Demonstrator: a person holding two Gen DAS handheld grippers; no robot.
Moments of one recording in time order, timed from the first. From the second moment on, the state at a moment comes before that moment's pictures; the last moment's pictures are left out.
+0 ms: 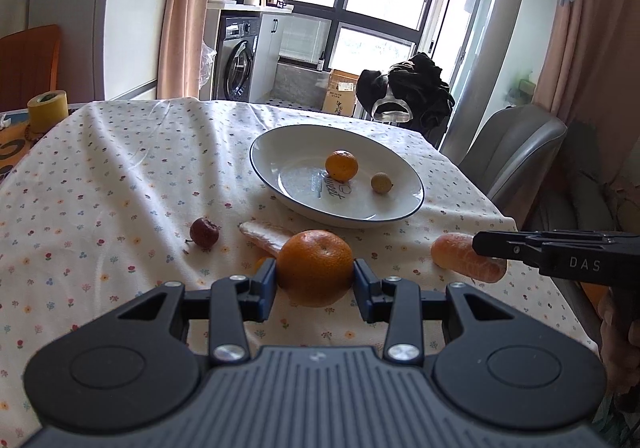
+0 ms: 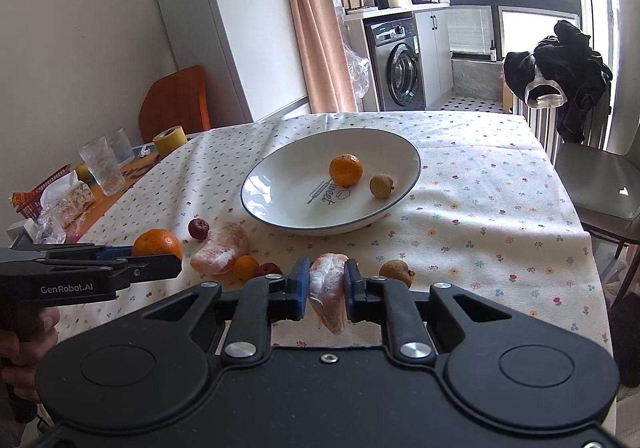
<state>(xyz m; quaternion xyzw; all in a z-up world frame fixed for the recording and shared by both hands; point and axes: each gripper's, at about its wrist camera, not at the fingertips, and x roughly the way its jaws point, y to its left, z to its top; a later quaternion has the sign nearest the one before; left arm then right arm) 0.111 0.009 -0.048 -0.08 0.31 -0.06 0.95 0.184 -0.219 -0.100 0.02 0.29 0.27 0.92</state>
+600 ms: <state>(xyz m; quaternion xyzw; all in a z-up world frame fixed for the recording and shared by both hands) 0.144 0.012 -0.027 -0.08 0.29 -0.05 0.95 0.217 -0.203 -0.077 0.02 0.26 0.28 0.92</state>
